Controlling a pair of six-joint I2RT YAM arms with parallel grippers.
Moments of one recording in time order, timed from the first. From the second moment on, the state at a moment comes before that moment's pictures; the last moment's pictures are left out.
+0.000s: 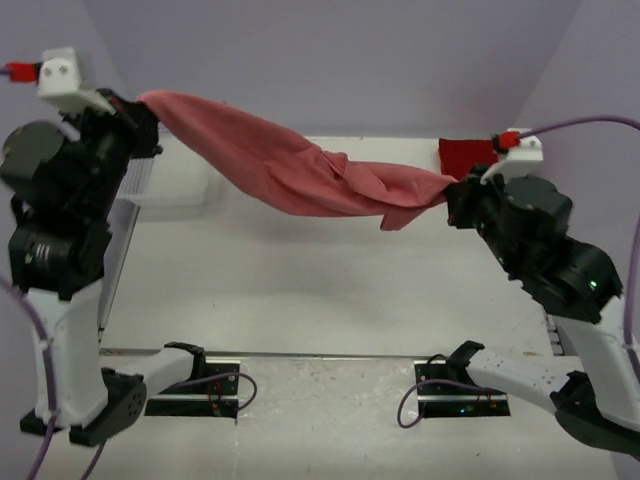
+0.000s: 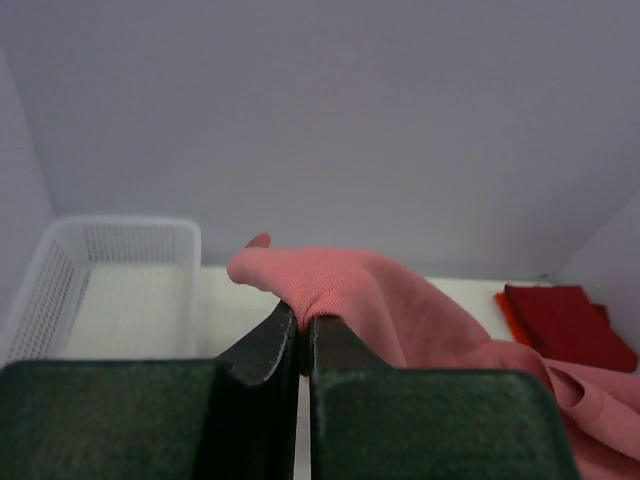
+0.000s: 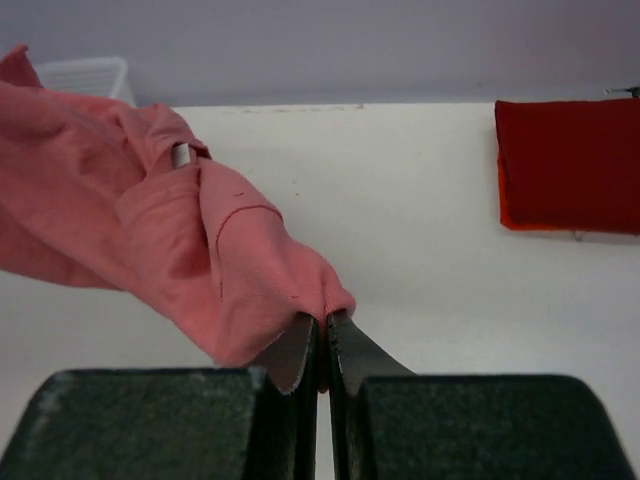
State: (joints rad) left arm -0.18 1.23 2.01 -0.76 -0.08 -0.22; right arm 0.67 1.02 1.64 -0.93 0.50 0.33
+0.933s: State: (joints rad) left arm -0.21 2.03 1.50 -0.48 -0.24 -0.24; right arm 0.43 1.56 1.25 -0.70 0.55 0.41
